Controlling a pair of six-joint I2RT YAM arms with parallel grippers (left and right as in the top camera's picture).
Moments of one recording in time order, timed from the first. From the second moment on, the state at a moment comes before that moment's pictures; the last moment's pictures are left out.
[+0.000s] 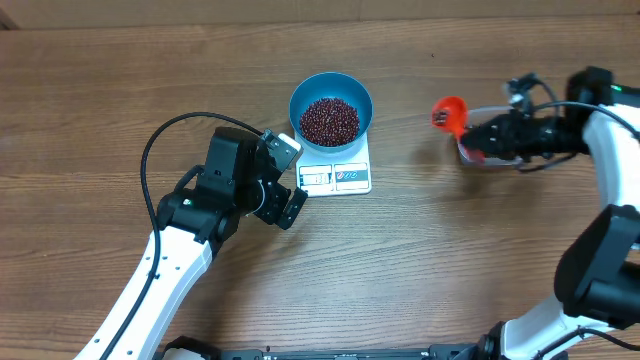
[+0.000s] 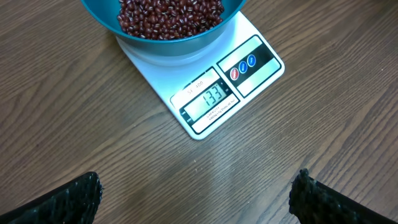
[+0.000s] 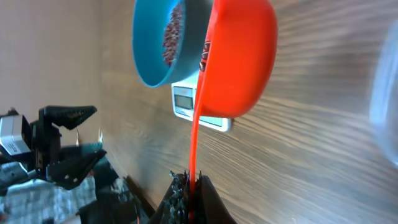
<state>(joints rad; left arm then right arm) -0.34 1.27 0.96 -0.63 0.19 0.21 -0.25 1.84 1.52 -1.24 -0.96 -0.29</state>
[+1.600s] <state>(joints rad) -0.34 1.27 0.96 -0.63 0.19 0.21 0.47 1.84 1.58 -0.76 -0.08 0.04</state>
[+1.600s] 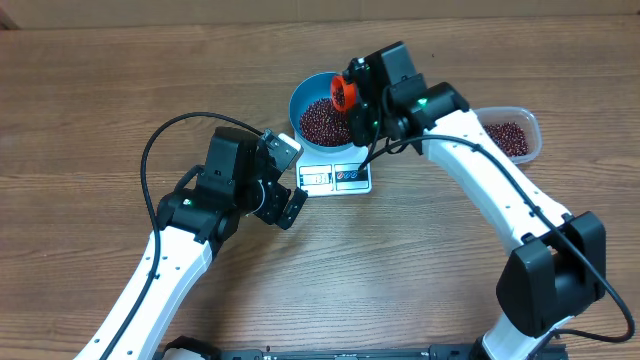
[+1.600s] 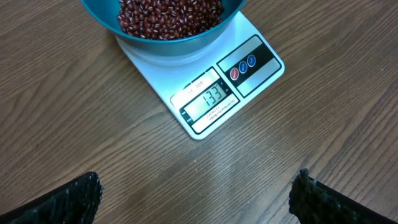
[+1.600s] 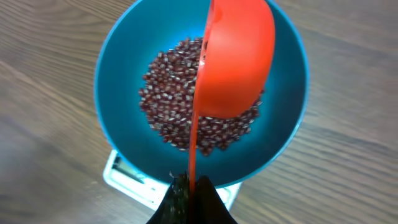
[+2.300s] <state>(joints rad) -0.34 1.27 0.96 -0.63 0.19 0.21 0.53 1.84 1.58 -0.74 0.12 -0.08</state>
